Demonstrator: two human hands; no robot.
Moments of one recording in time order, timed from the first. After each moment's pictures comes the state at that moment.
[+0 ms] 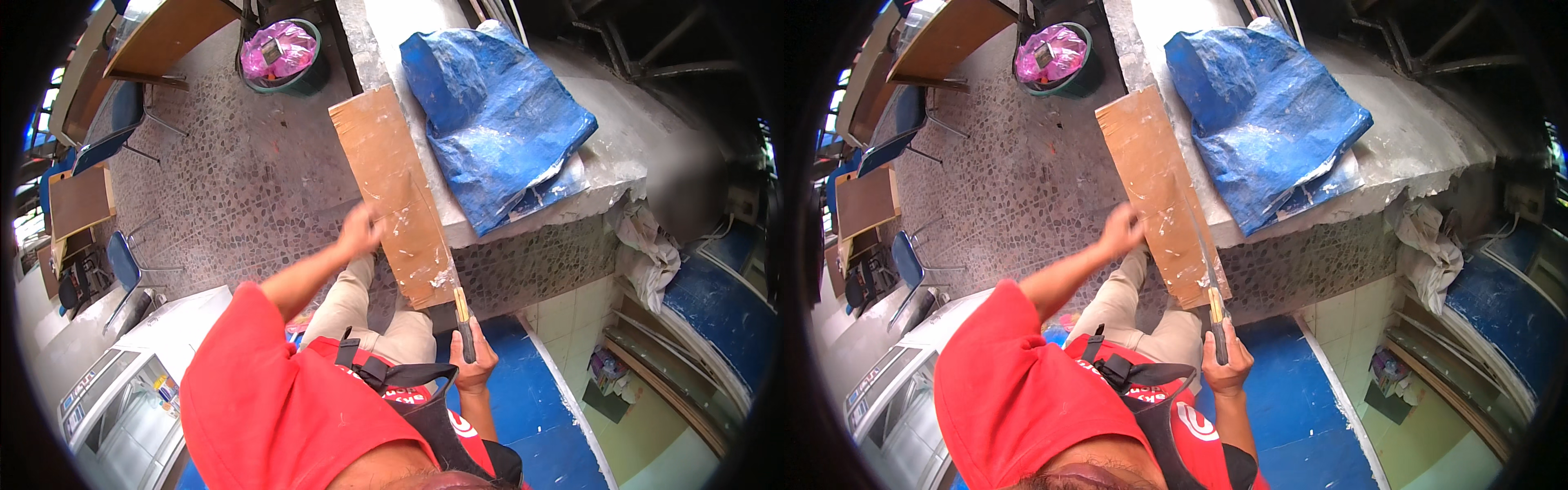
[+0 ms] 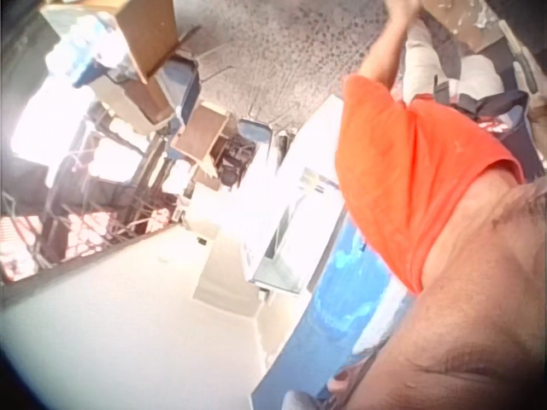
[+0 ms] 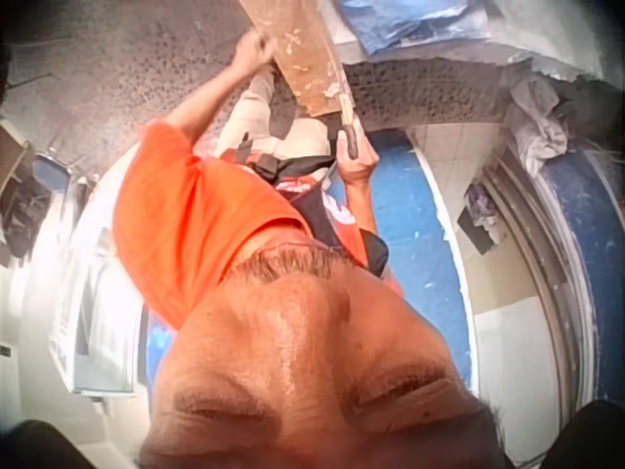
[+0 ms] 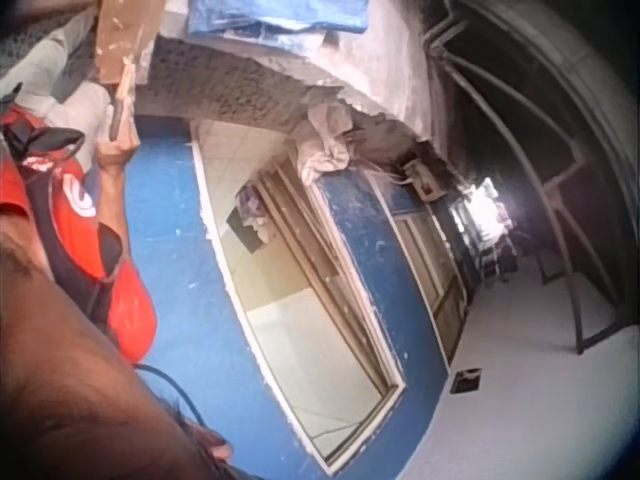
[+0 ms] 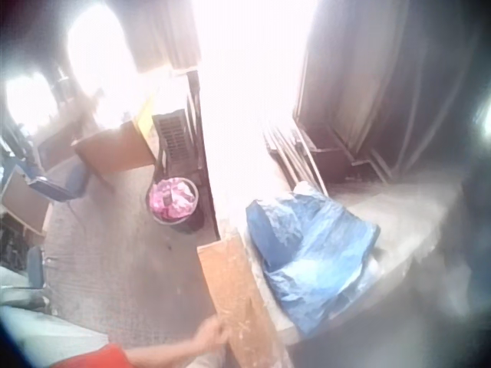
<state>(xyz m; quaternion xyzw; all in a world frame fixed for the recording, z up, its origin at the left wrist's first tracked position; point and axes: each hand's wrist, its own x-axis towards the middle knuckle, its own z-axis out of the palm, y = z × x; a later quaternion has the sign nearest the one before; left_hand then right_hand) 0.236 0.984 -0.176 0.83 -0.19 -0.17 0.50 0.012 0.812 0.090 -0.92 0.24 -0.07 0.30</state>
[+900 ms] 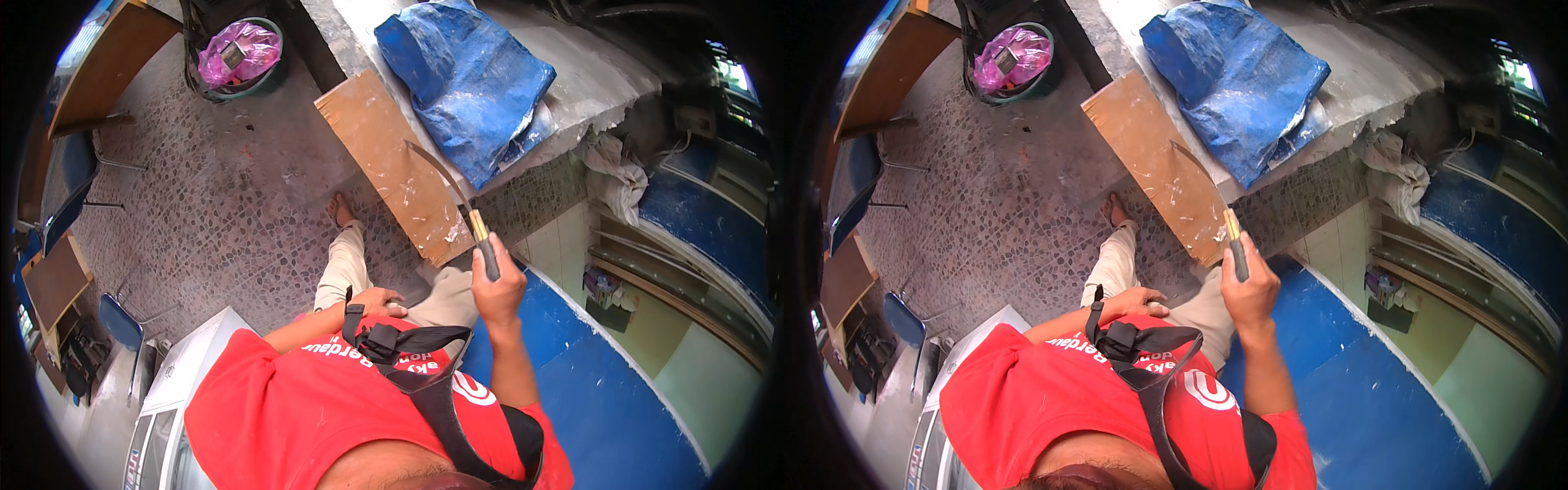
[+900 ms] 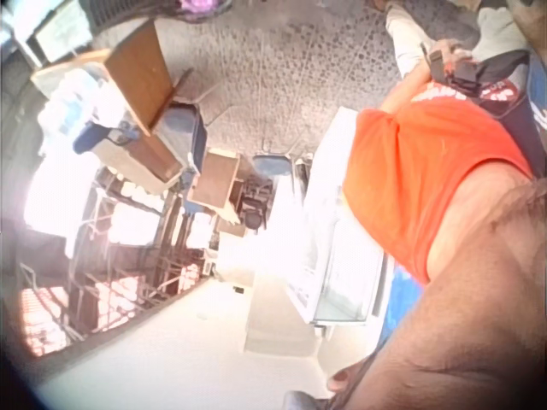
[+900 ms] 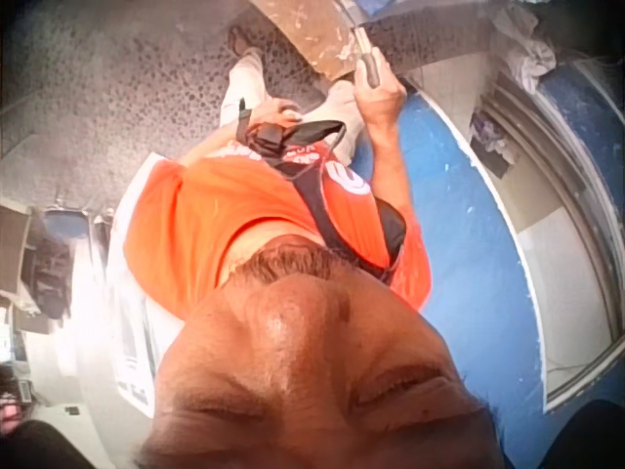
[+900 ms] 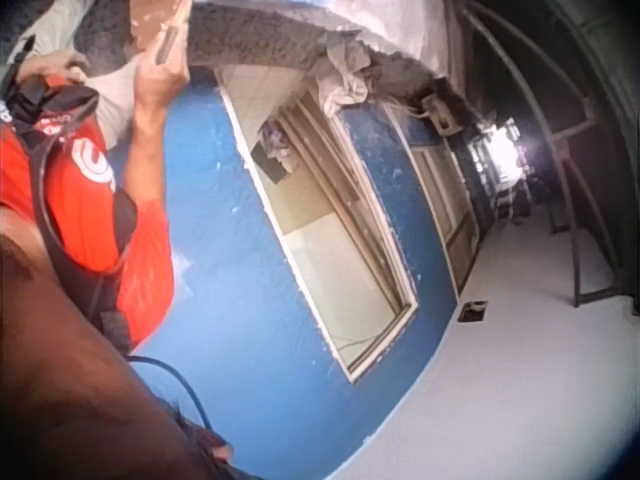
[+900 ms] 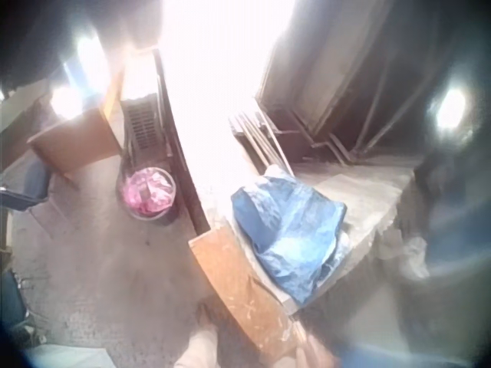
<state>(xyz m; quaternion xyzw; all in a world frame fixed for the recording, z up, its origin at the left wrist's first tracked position) 0.138 1.112 -0.104 0.53 -0.35 -0.67 0.38 0.140 0.893 0.132 -0.93 0.32 -0.07 0.16</state>
